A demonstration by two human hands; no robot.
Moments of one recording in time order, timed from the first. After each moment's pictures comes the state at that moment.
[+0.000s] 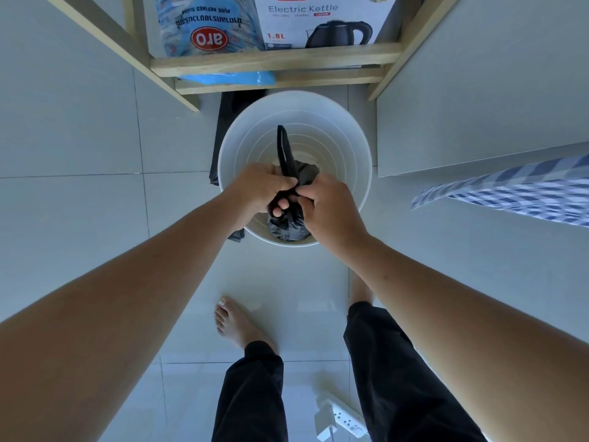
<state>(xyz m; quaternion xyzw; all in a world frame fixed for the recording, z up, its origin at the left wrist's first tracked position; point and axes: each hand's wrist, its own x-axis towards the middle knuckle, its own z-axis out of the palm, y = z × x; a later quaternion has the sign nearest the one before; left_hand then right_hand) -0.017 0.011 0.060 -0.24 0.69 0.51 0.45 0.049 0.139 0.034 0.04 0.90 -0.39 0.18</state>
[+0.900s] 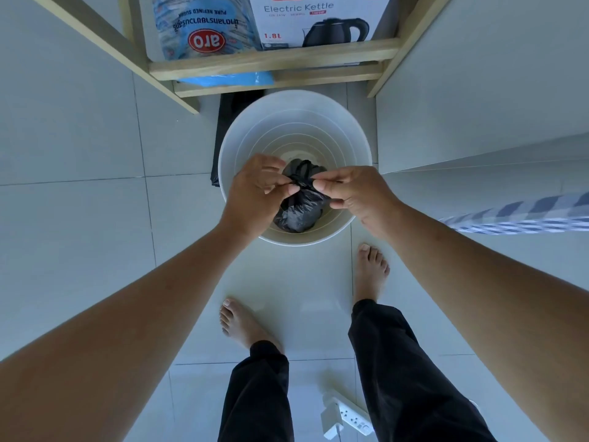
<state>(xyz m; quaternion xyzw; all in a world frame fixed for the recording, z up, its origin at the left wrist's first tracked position) 0.011 -0.005 0.042 0.00 0.87 0.46 0.20 0.030 0.185 0.042 0.28 0.67 -0.62 0.31</state>
